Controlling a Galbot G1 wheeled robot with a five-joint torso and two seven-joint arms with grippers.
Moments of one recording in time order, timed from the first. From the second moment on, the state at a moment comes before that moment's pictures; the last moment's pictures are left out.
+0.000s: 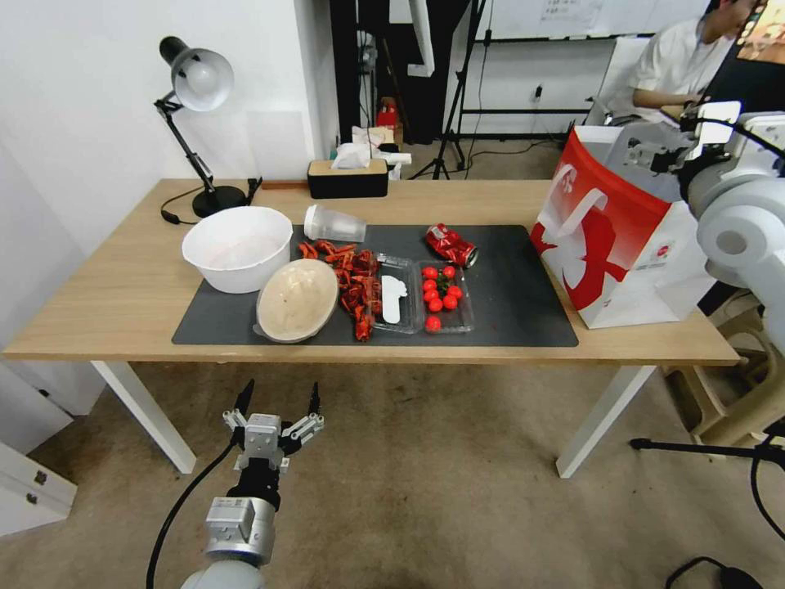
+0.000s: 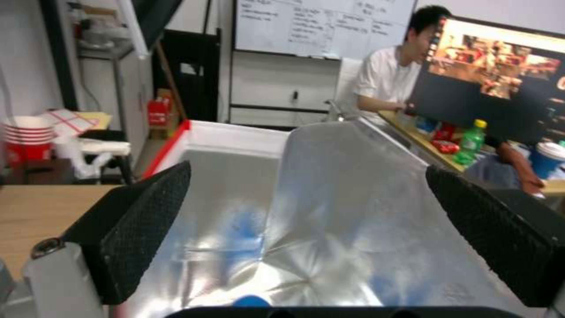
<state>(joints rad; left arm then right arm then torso) 1.75 -1.36 -0.38 -2.13 -0.03 -0.08 -0.21 -0.46 0.57 0.17 1.90 1.11 -0.58 0.68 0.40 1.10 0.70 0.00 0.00</state>
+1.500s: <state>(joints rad) 1.78 -1.36 -0.39 -2.15 -0.04 -0.09 -0.21 -1.75 1.13 0.57 2.34 0.50 0.13 0.22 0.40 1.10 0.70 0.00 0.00</state>
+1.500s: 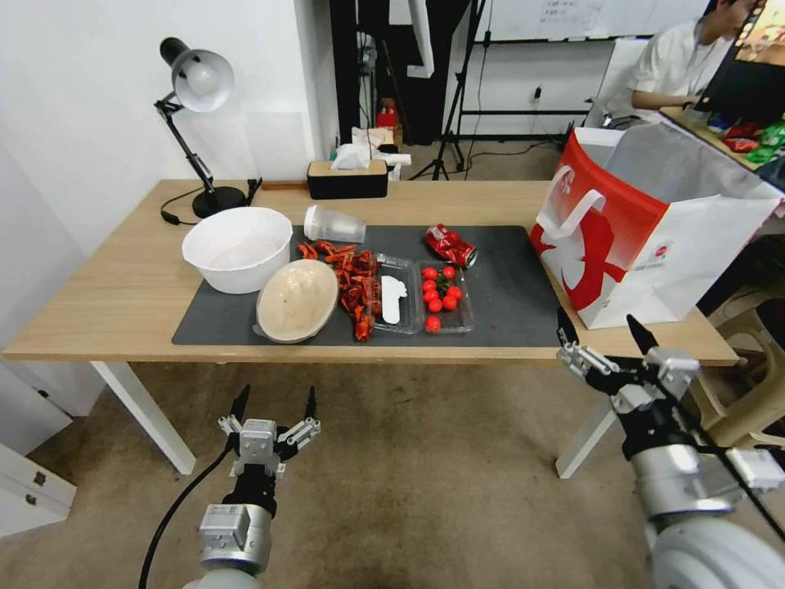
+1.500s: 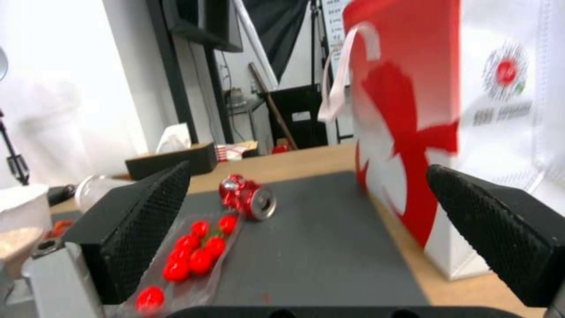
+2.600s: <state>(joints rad) 1.75 -1.35 -0.37 -2.10 -0.05 -0.09 -0.21 -1.73 1.28 0.43 2.11 0.38 0.32 0.15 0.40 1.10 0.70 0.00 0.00</state>
